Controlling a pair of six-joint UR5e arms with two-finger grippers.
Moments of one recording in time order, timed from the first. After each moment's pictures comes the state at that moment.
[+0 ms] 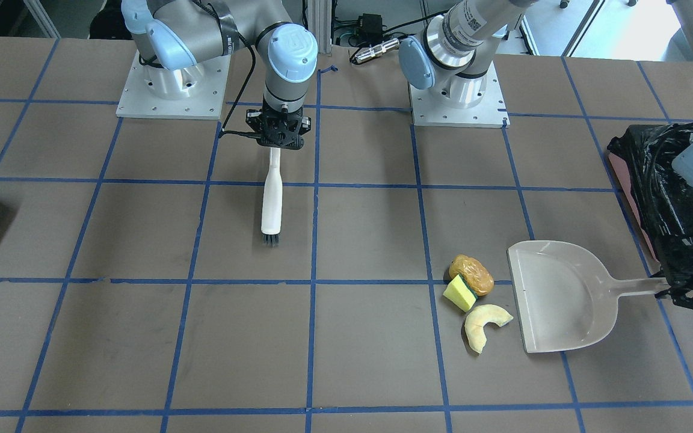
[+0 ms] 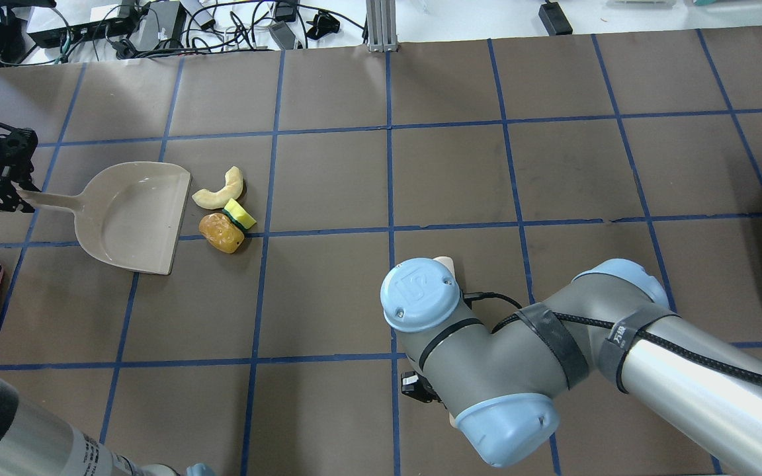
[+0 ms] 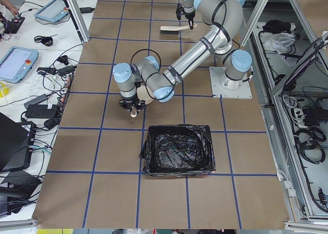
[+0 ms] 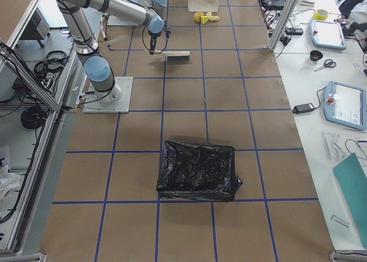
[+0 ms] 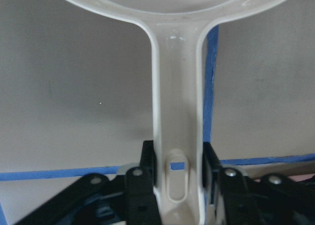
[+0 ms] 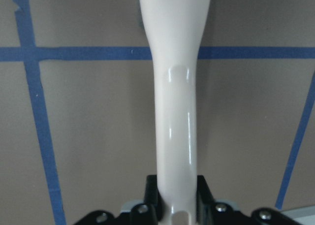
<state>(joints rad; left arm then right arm) -0.97 -2.07 -1.55 -1.10 1.67 2.20 2.10 -1.52 2.19 -1.94 -1.62 0.54</state>
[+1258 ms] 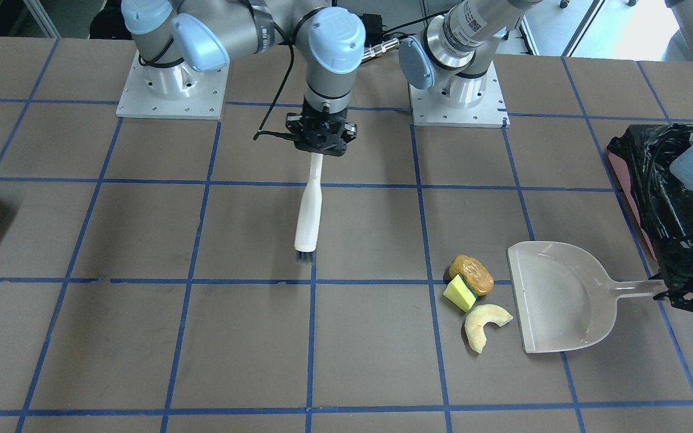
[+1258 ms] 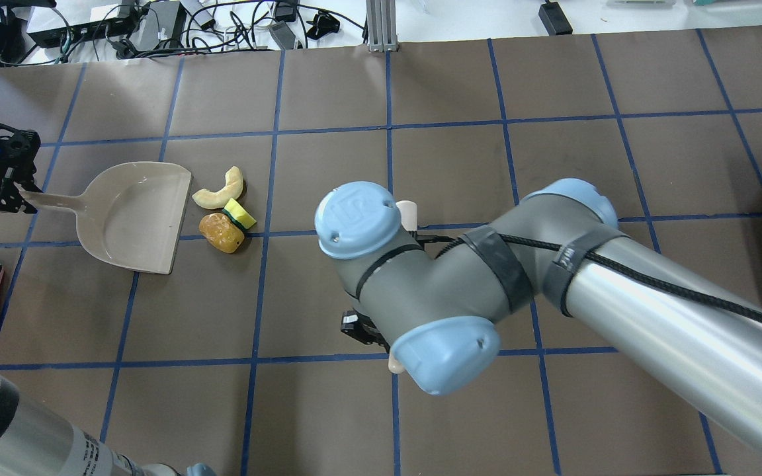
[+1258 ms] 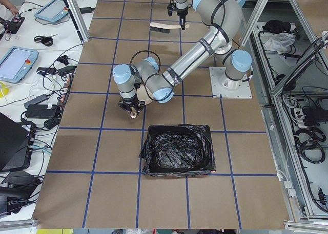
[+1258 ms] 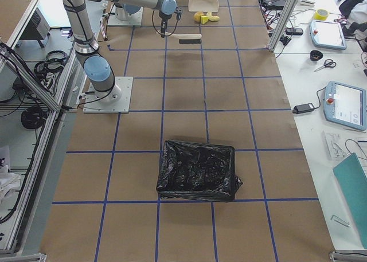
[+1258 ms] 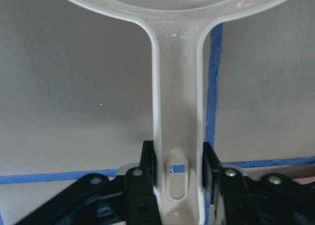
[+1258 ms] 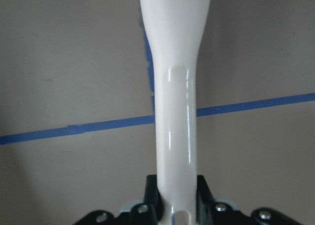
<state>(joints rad) -0.97 -2.08 -1.55 -1.08 1.67 2.20 2.20 -1.35 1.80 -1.83 -1.55 0.75</state>
